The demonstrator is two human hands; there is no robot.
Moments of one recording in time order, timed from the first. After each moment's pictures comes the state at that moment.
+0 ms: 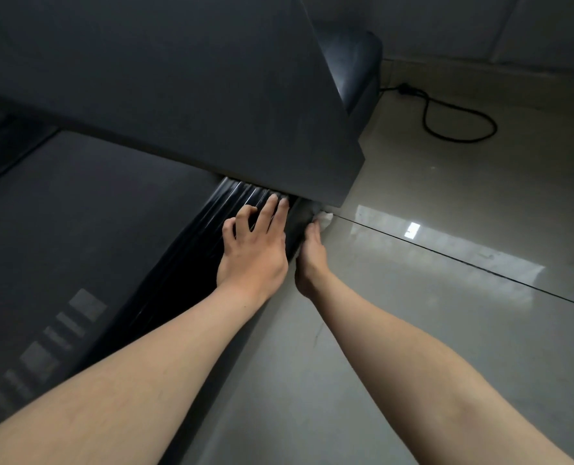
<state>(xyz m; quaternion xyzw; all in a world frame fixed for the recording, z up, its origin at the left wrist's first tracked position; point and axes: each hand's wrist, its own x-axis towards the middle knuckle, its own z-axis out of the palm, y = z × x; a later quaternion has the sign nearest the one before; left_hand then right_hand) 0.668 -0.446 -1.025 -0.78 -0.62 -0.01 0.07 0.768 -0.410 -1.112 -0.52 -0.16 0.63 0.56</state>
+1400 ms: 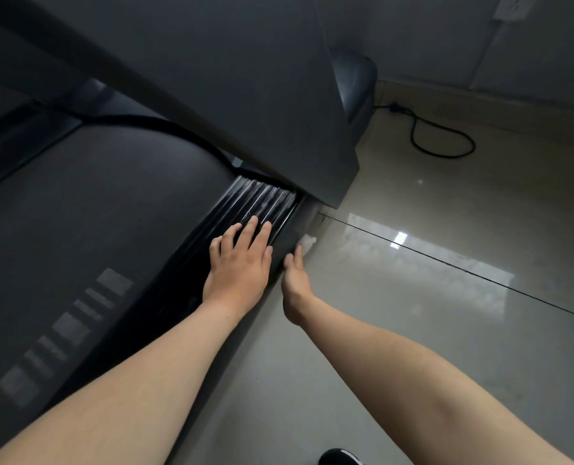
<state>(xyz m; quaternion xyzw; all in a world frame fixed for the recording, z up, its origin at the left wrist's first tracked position) 0.621 -0.496 -1.015 -0.78 -0.63 -0.04 0.00 0.727 -0.491 -1.091 -0.57 -0.26 0.63 0.46</state>
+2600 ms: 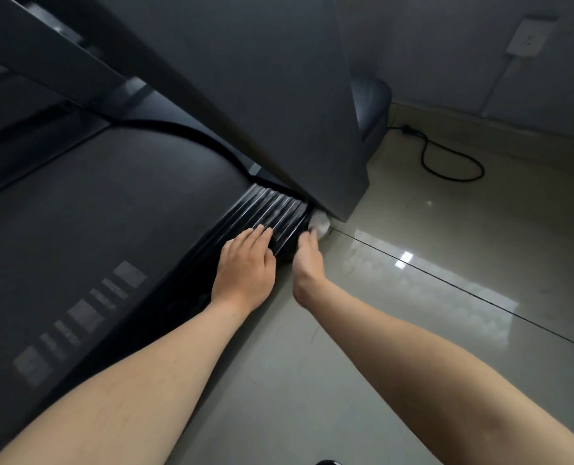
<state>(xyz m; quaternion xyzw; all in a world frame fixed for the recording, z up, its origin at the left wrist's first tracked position) 0.620 -0.498 -1.008 -0.75 -0.64 -0.17 -0.08 0.736 -0.476 -1.018 -0.58 -0.26 0.60 0.49</state>
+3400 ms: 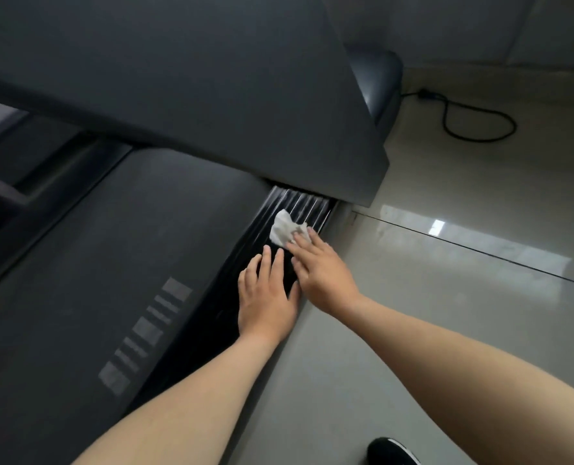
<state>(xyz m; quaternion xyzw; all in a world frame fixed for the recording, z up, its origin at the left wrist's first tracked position) 0.598 -0.539 -1.002 -0.73 -0.68 -0.05 -0.06 0.734 -0.502 -1.018 -0.57 -0.72 0.29 0.28</state>
